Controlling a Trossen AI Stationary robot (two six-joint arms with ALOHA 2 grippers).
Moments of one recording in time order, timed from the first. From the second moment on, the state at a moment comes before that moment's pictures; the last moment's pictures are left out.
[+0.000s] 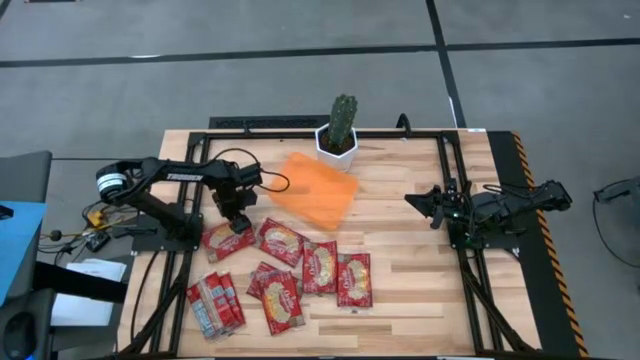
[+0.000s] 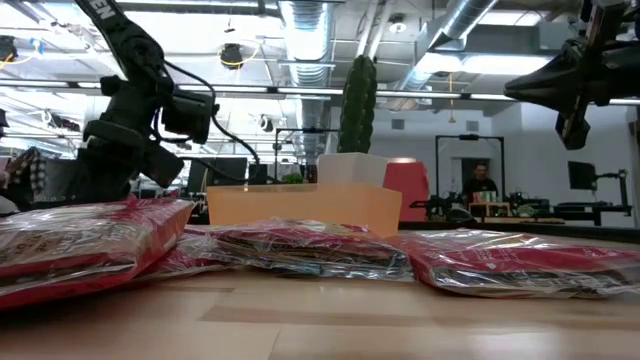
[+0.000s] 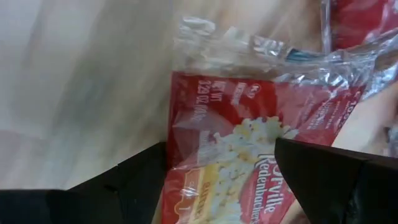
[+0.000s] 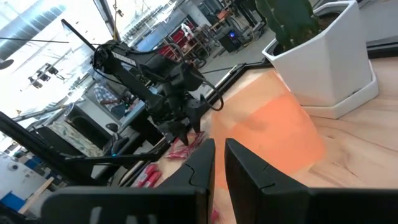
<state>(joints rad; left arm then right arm) 0.48 1.47 0.62 -0.78 0.34 -0.12 0.27 0.03 0.10 -0.08 0.60 0.75</state>
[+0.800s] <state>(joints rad) 0.46 1.46 0.55 -0.71 0.47 -0.40 0.27 0.03 0.10 -0.13 0.60 0.75</state>
